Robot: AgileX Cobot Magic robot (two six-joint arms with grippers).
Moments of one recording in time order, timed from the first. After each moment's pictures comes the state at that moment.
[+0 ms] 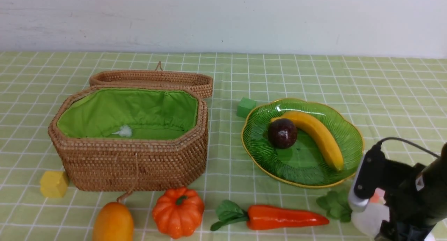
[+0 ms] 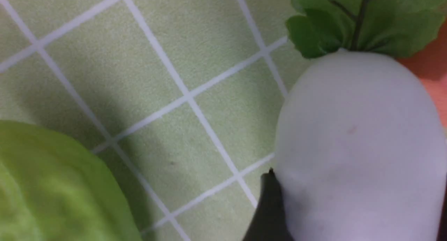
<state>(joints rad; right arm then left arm) 0.27 1.40 -0.78 -0.01 0.71 -0.76 -0.04 -0.01 0.03 0.10 0.39 -0.37</state>
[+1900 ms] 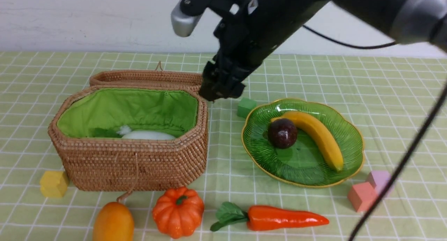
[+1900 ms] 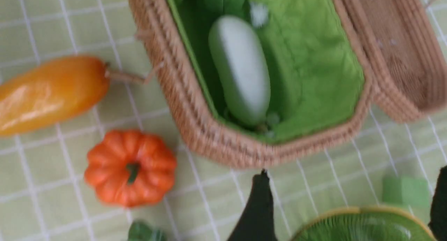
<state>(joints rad) 0.62 1.86 -2.02 0.21 1.15 -0.68 -0.04 -0.01 0.03 0.10 0.39 -0.37</state>
